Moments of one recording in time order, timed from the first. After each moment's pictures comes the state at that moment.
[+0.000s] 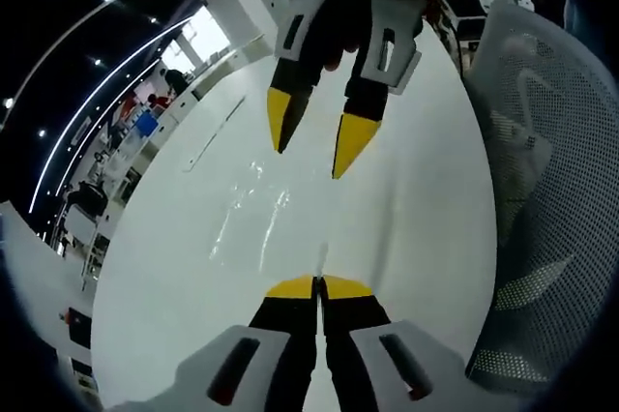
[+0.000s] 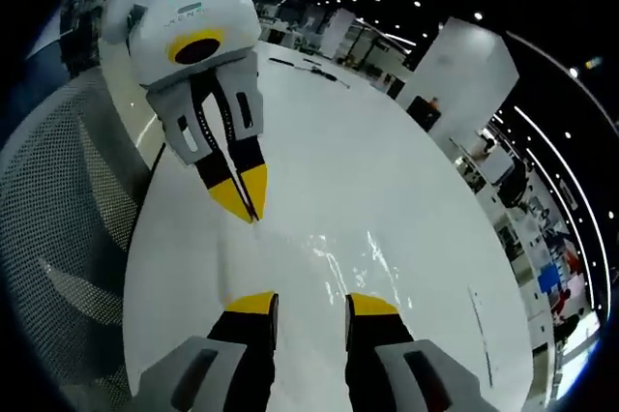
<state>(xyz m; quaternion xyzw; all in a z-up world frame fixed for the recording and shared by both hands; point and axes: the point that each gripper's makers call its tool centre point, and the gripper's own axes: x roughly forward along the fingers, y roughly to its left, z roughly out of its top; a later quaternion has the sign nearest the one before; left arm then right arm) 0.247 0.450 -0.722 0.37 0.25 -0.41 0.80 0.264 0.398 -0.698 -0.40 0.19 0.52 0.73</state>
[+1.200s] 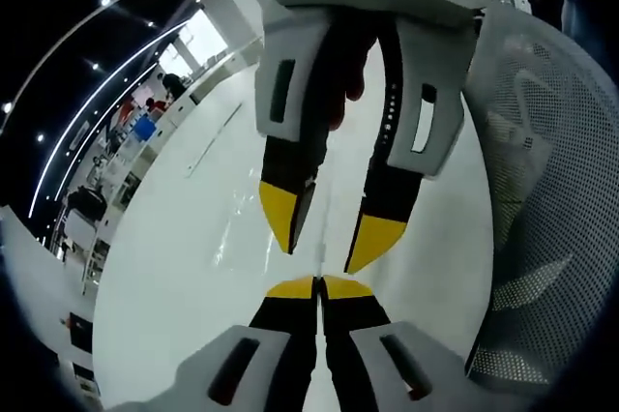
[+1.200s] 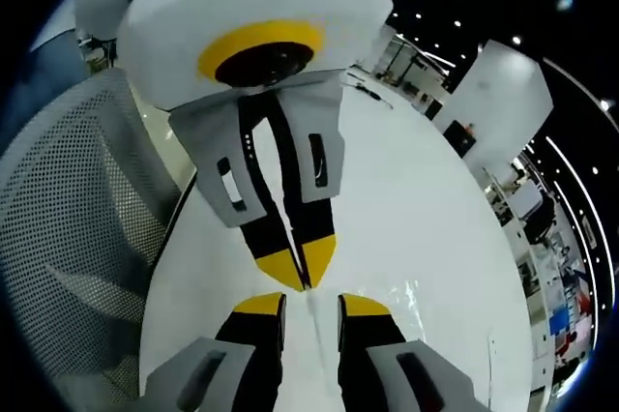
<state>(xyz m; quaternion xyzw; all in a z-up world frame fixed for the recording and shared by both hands) 0.246 0.445 -0.716 0.37 0.24 -0.41 0.79 0.234 0.449 -0.709 -0.42 0.17 0.58 0.67</state>
